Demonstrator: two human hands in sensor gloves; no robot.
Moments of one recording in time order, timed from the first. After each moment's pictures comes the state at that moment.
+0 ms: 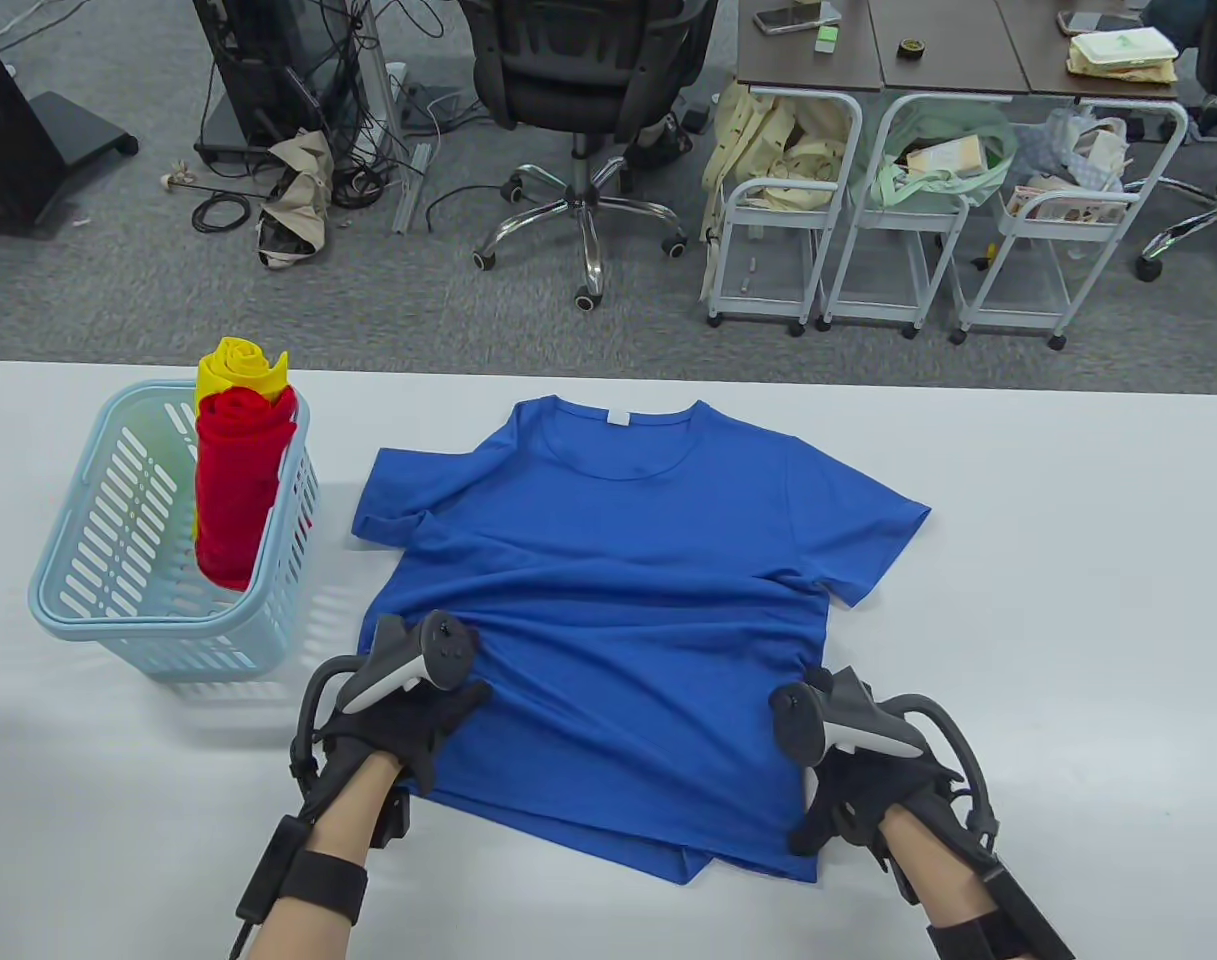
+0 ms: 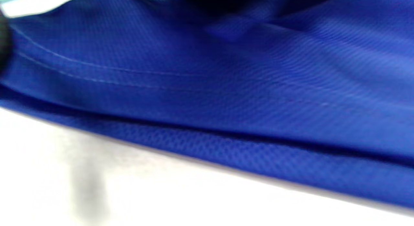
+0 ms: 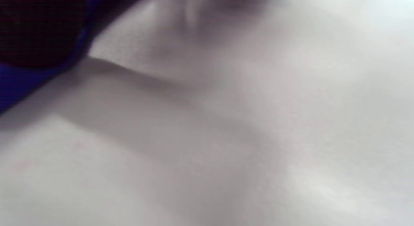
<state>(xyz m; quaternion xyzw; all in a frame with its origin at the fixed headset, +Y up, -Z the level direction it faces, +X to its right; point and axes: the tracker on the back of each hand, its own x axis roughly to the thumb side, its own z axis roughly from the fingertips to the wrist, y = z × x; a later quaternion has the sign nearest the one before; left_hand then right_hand) -0.215 -0.766 -0.330 -0.29 -0.02 0.00 0.96 0.190 -0.766 -0.274 -0.12 -0.32 -0.94 0.11</state>
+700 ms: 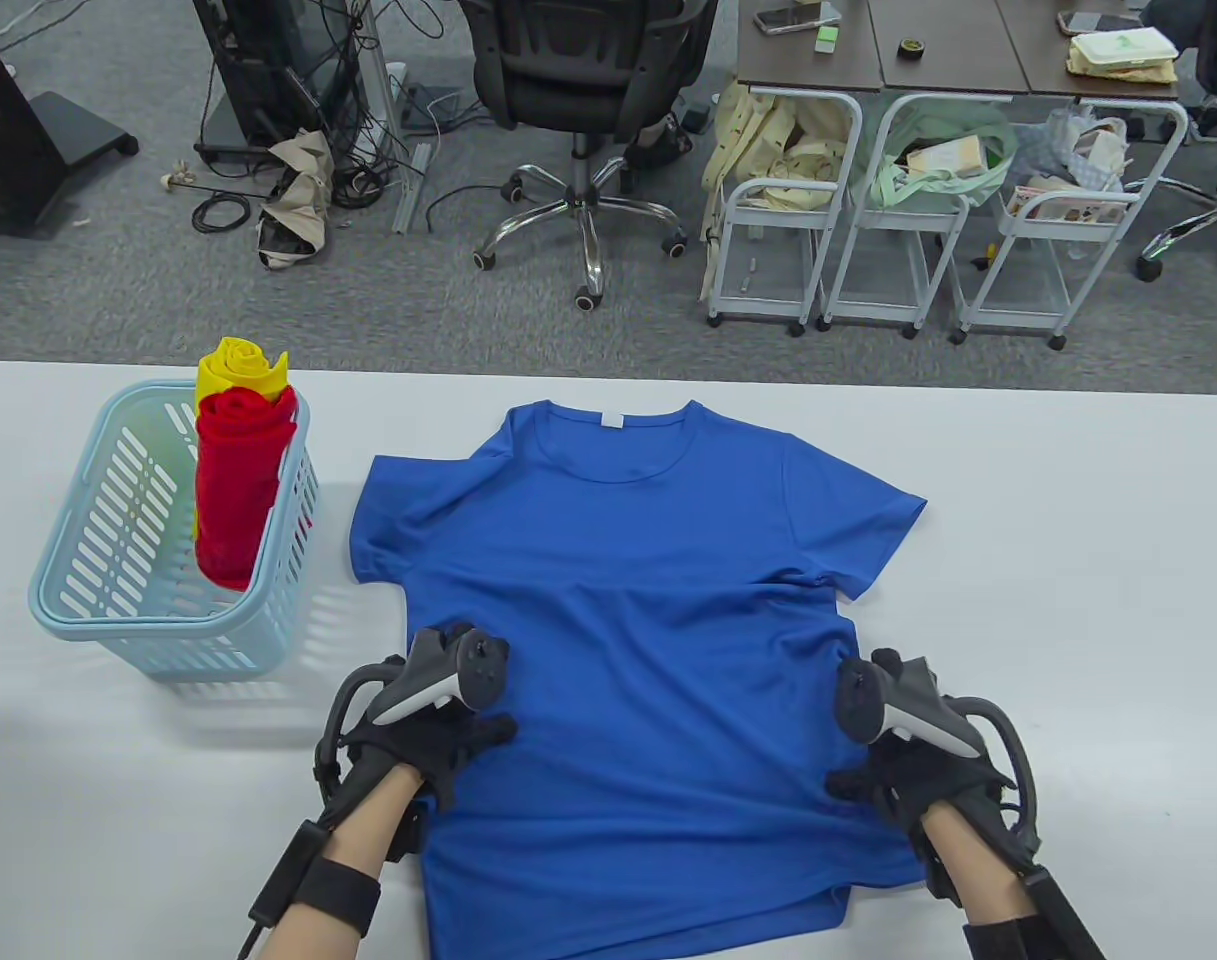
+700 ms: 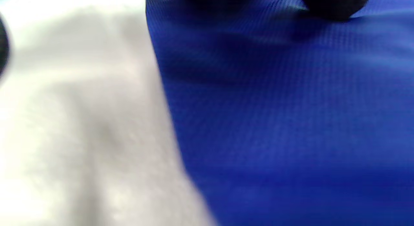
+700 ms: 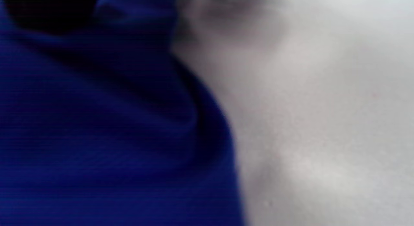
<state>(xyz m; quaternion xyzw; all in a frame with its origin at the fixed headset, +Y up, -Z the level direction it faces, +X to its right) -0.188 -0.768 -0.320 -0.28 -0.06 -0.04 0.96 0.225 -0.765 -0.279 -0.06 -0.33 -0.94 0.05</state>
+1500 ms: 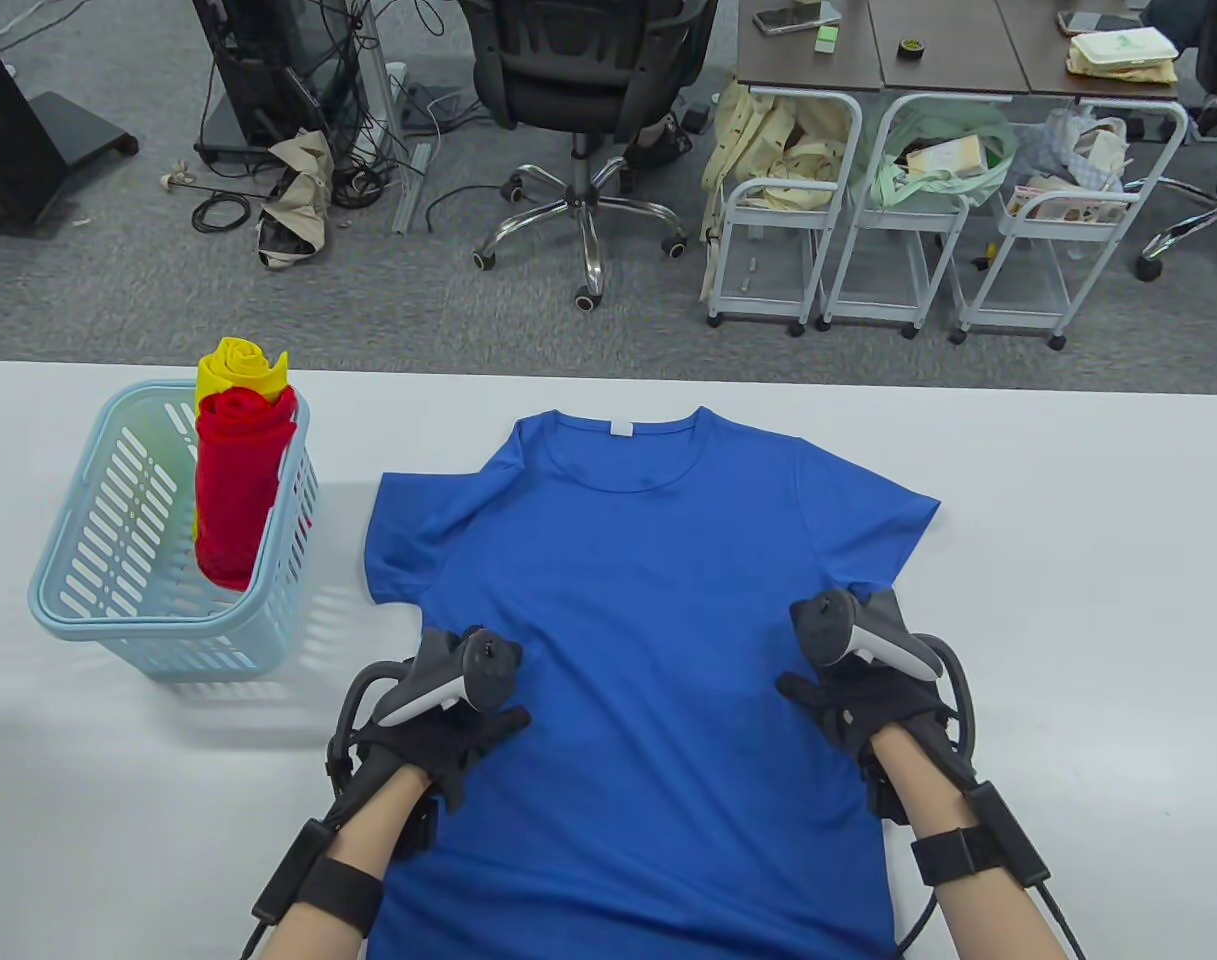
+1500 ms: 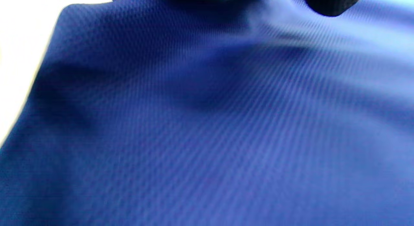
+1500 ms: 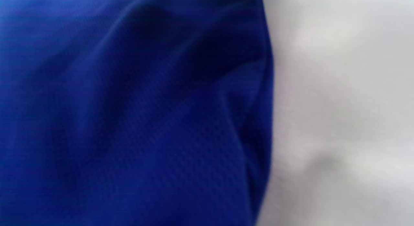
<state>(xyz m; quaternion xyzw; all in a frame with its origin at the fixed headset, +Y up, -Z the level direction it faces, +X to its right) -0.178 -0.762 -0.319 -0.26 -0.11 0.01 0.96 0.203 -0.768 -0.349 -0.03 -0.30 -0.95 -0.03</state>
